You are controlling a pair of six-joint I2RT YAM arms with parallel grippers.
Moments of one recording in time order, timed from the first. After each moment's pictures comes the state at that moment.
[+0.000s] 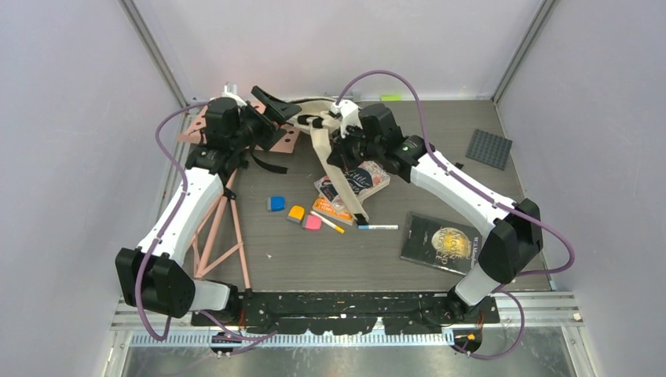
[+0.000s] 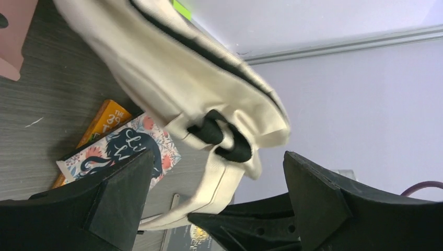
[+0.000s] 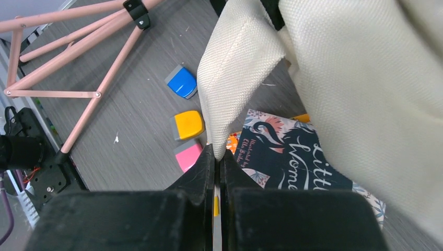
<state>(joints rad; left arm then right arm) -0.23 1.33 1.25 -0.21 0.28 -1.08 0.65 1.60 1.46 -0.38 -0.28 0.05</state>
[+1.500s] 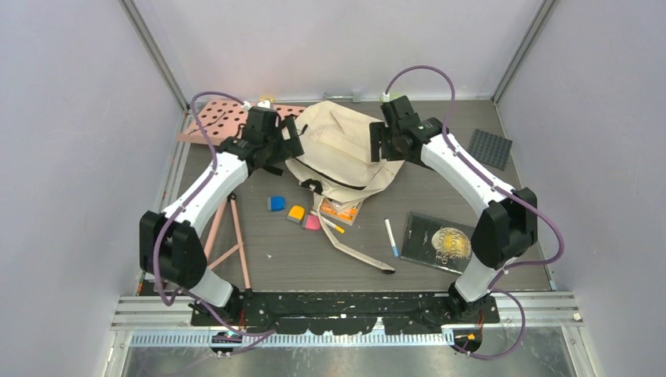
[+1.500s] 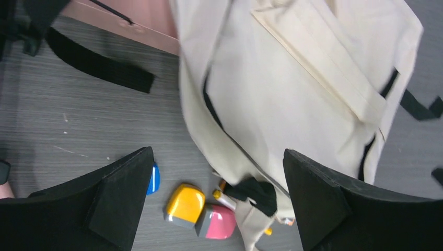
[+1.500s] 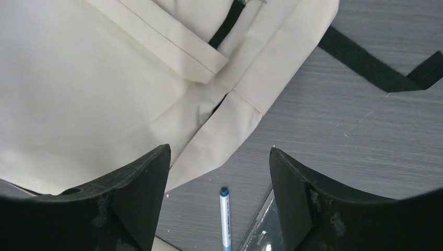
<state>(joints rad) -0.38 1.50 1.30 -0.52 -0.10 -0.54 0.47 1.66 1.54 -0.74 0.18 0.32</state>
